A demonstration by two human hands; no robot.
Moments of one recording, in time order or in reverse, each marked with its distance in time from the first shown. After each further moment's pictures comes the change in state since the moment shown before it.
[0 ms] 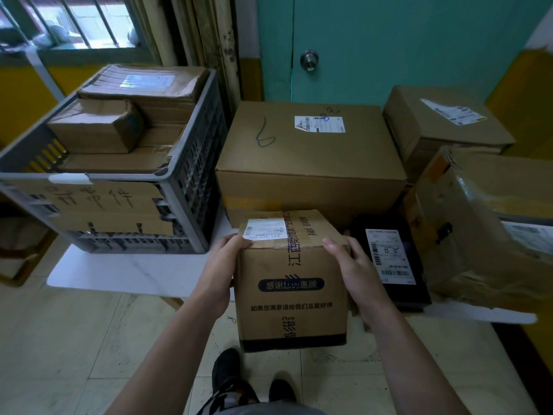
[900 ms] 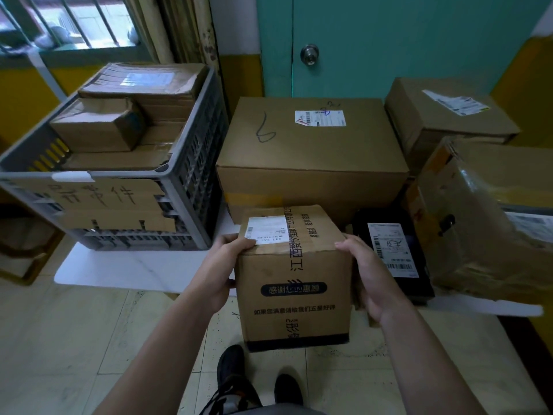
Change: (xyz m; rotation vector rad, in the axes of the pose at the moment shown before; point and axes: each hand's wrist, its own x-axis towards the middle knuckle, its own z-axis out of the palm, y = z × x) left_hand 0.005 0.000 -0.008 0.035 -0.053 -0.095; right_hand -0.002 0.005 -0.009 0.164 -0.081 0.105
